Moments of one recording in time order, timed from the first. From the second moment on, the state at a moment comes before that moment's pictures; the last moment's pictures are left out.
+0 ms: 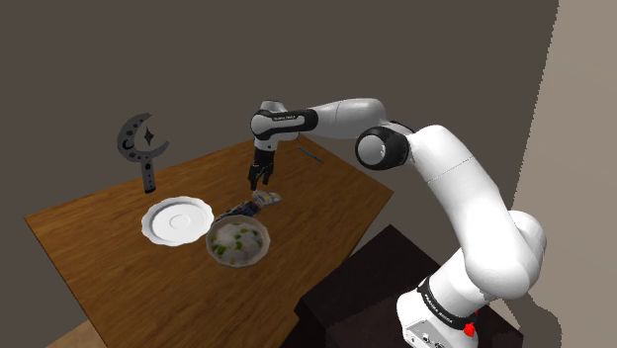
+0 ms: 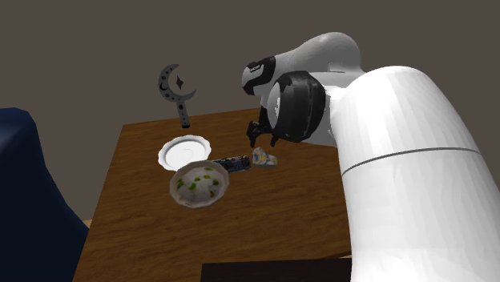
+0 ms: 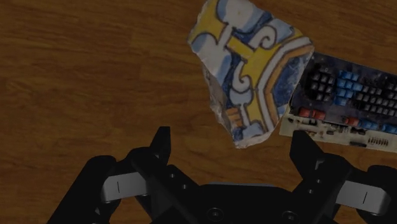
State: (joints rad) arm -0.04 1.18 0.13 -0.98 0.09 1.86 -0.39
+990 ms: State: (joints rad) arm -0.04 1.18 0.13 -0.98 0.10 1.87 -0.39
